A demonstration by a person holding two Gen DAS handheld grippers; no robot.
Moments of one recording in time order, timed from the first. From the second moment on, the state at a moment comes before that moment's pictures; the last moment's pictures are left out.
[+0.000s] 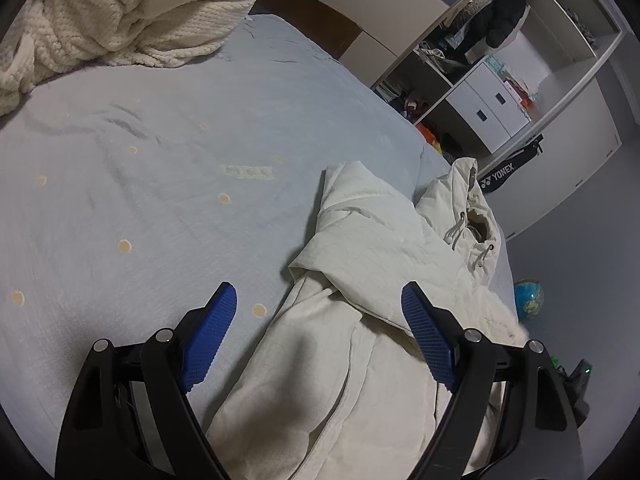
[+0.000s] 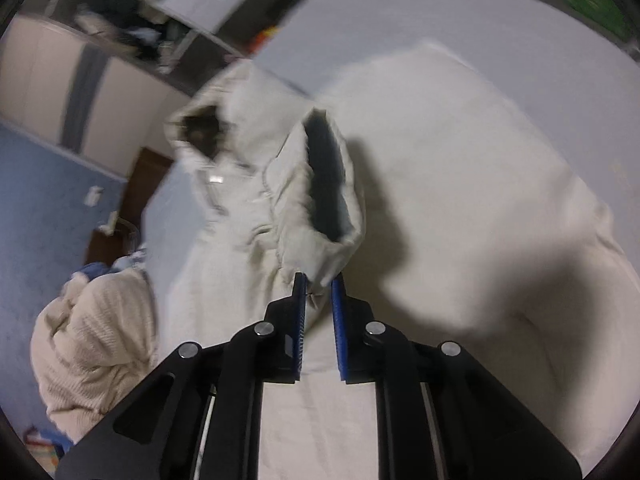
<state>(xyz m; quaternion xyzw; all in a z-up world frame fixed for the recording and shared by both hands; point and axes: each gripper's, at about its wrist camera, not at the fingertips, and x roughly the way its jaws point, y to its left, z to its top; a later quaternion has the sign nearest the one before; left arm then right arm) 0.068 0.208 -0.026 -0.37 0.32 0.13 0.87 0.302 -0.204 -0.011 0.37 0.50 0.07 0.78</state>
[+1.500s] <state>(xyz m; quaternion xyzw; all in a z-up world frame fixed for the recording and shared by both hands) 0.253 0.067 -0.073 -0.13 0.38 -0.03 0.91 0.629 -0.141 0.005 0.20 0.53 0.20 0.80</state>
